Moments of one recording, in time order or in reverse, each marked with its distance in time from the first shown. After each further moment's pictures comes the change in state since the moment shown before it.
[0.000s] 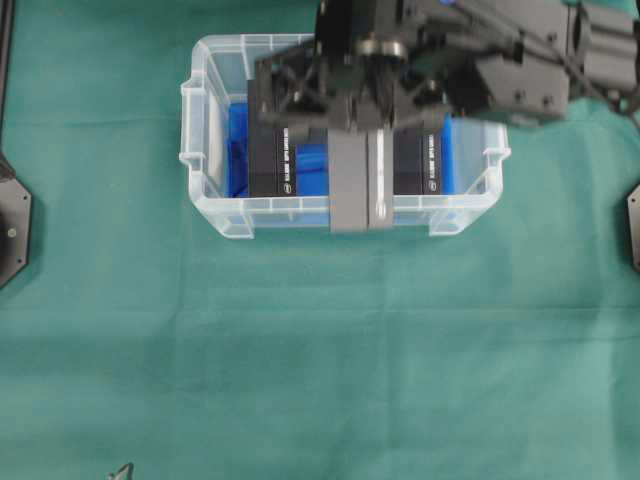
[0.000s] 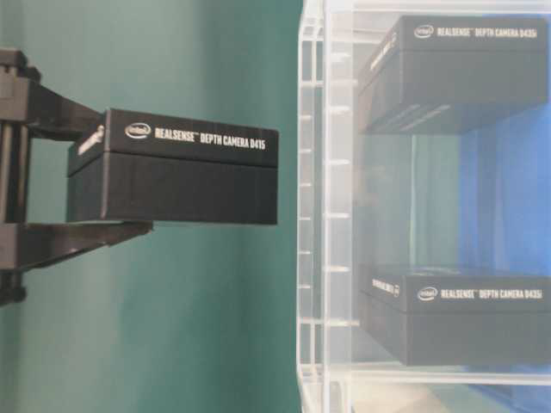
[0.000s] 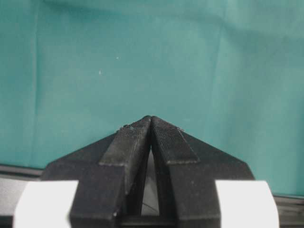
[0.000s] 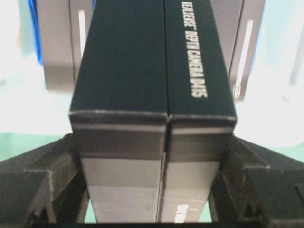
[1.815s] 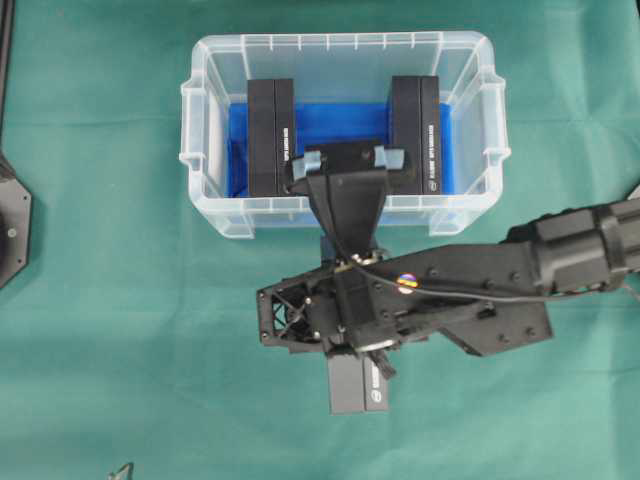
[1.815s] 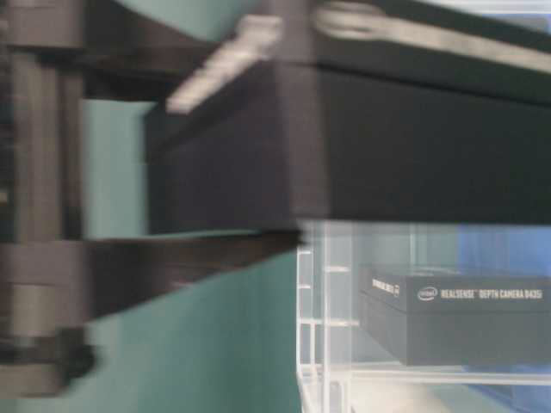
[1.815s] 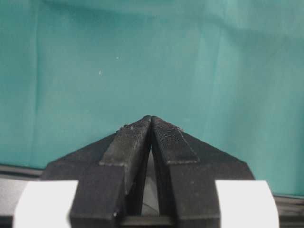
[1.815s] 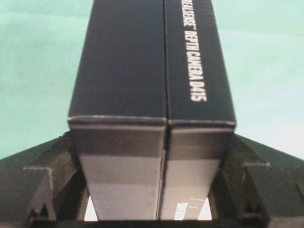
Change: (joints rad) left arm 0.000 0.000 0.000 0.000 0.000 0.000; right arm 0.282 0.040 0.233 0.060 -0.216 0.304
